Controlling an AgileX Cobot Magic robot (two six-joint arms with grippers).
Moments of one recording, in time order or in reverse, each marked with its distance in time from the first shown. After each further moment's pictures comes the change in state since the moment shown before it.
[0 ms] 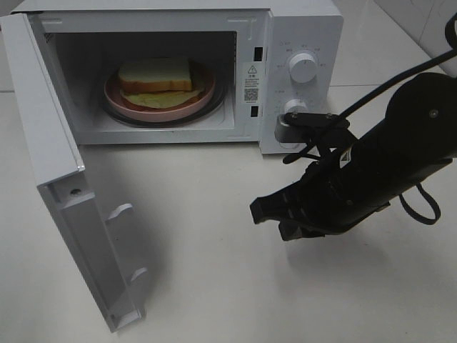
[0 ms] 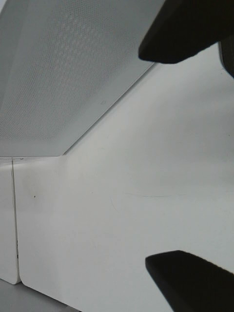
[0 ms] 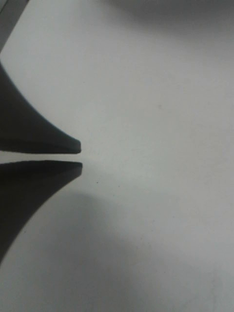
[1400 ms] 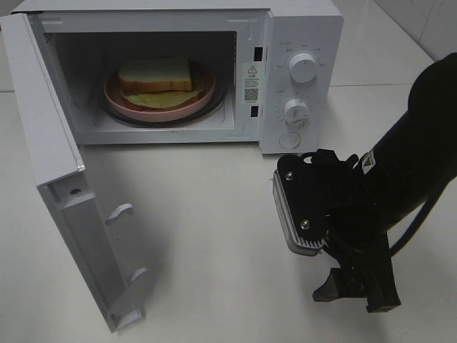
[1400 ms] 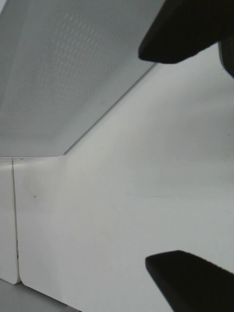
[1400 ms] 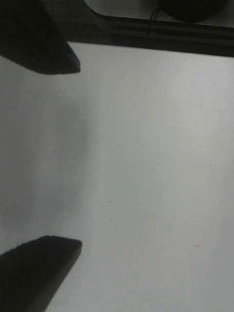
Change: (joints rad) left arm 0.000 0.000 0.000 0.000 0.000 0.000; right arm 0.000 -0.083 0.000 -0.061 0.234 -1.353
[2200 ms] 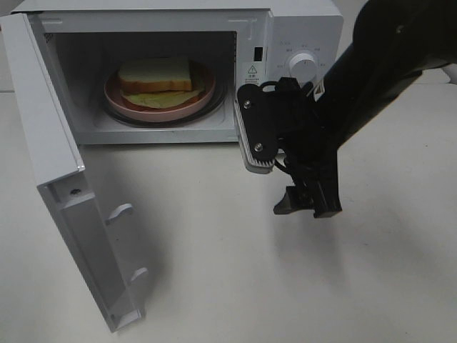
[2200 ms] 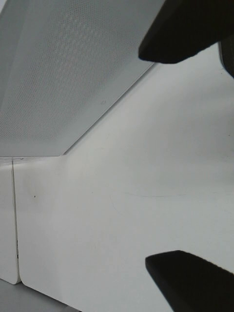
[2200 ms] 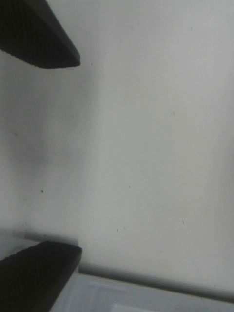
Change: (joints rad) left arm 0.000 0.000 0.000 0.000 0.000 0.000; right arm 0.000 0.154 -0.317 -0.157 -0.018 0.039
